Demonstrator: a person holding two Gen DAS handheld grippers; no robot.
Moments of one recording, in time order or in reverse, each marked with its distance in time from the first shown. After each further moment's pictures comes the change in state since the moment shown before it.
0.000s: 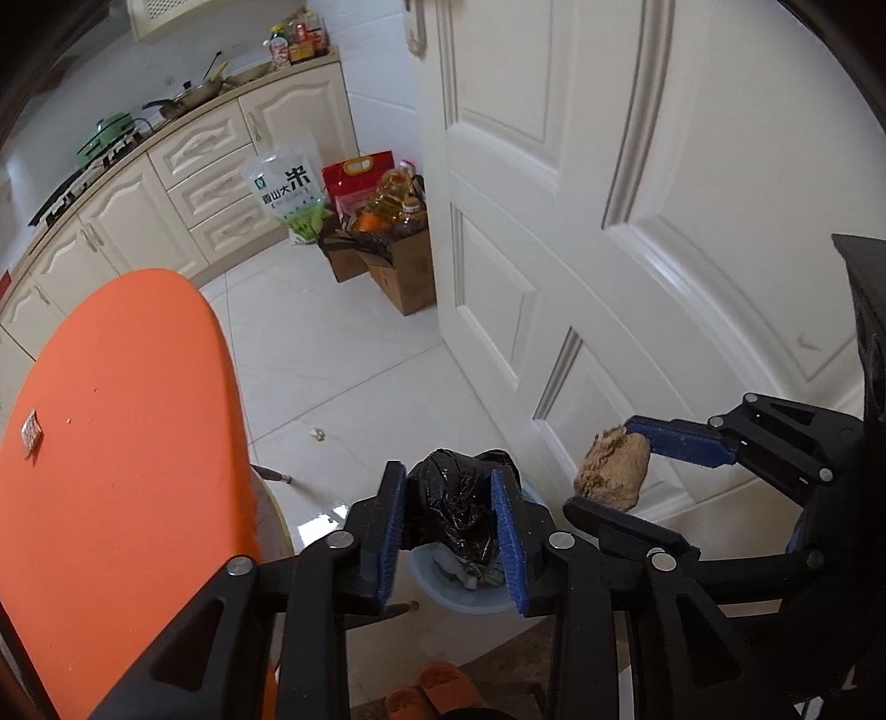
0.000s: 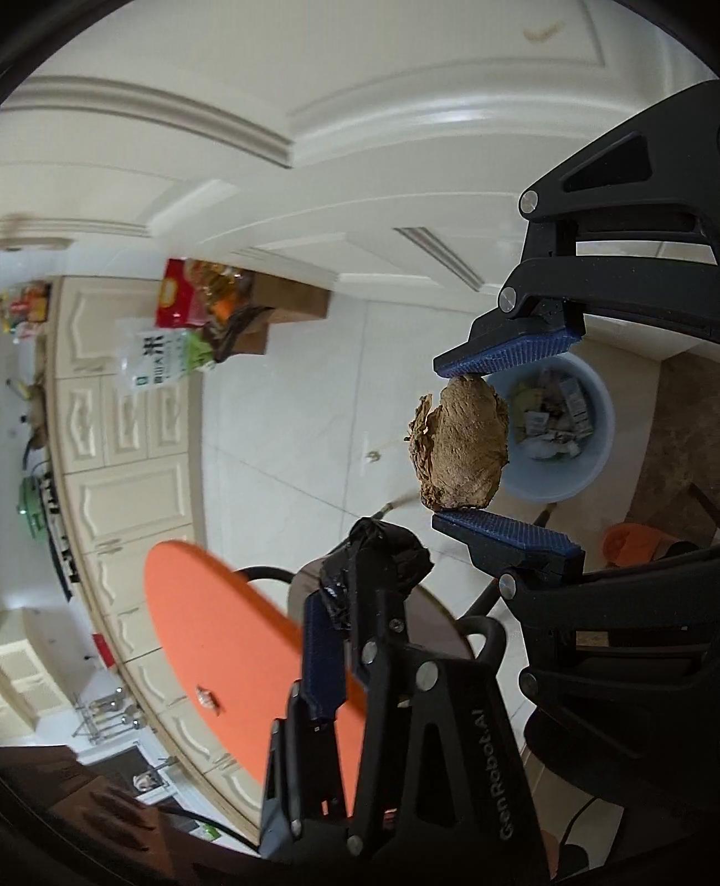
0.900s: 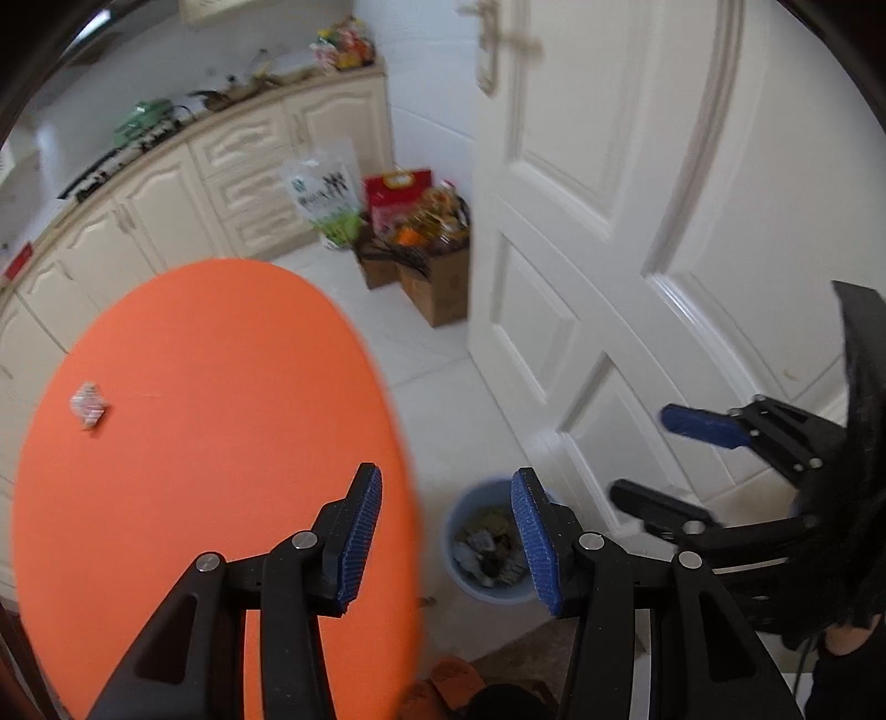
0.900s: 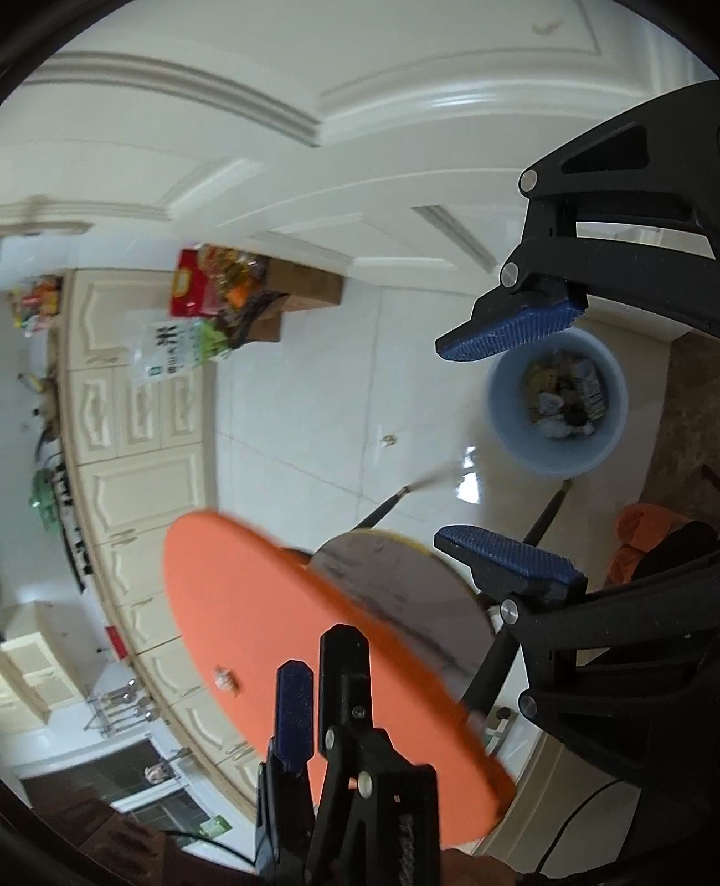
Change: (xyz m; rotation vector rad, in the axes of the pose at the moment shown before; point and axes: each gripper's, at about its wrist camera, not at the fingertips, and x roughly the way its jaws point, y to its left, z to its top) left arm -0.078 0.077 -0.021 -0.090 -0.071 0.003; right arm -0.025 0.048 0.033 -0.017 -0.091 0.025
